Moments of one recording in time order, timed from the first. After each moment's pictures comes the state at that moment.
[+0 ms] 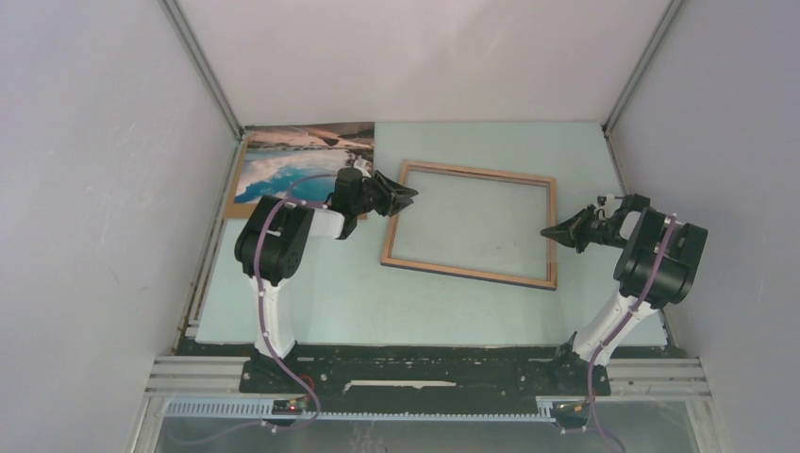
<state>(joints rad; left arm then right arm) -0.36 2.05 1.04 0.63 0.48 -1.29 -0.48 1.87 0.99 -0.36 -0.98 0.46</state>
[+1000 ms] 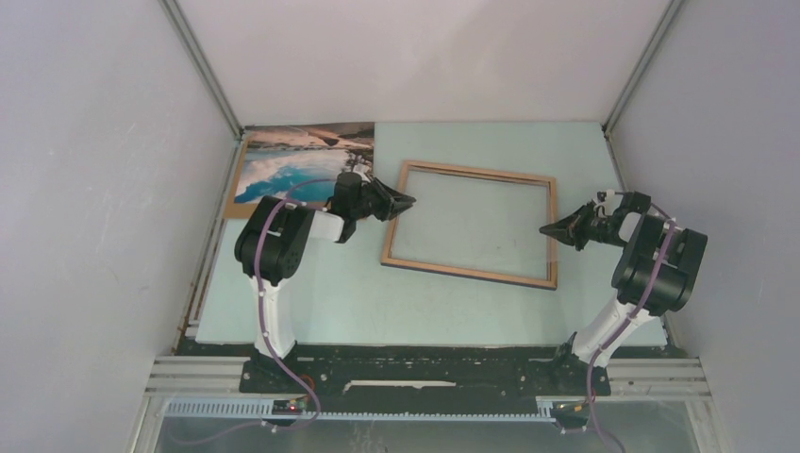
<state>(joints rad) -0.36 2.05 1.01 0.64 0.47 -1.29 -0.47 1.82 0.96 -0.33 -1.00 0.46</state>
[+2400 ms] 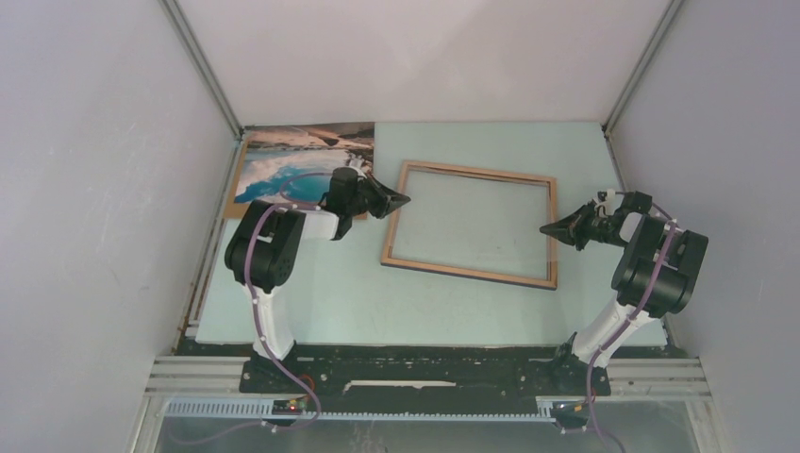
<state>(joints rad) -0.34 1.96 1.00 0.53 0.45 -1.20 -0.48 1.79 0.96 -0.35 -1.01 0.46</state>
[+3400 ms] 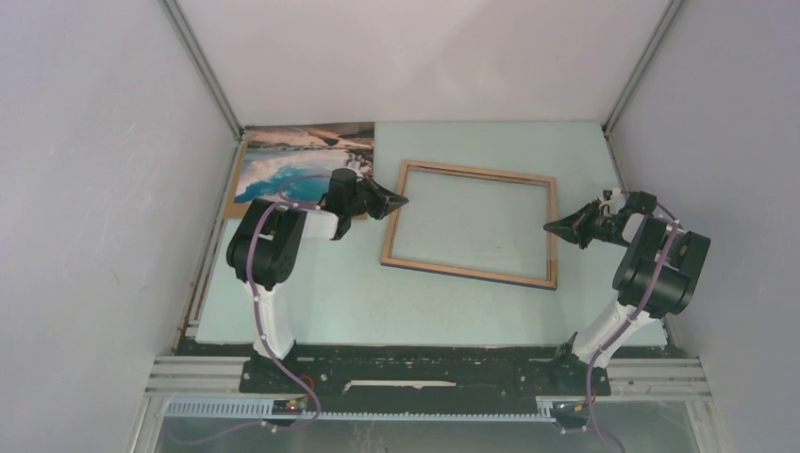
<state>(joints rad) -0.33 1.98 1.00 0.54 0.45 -1.22 -0.50 1.79 0.96 -0.30 -1.01 0.48</state>
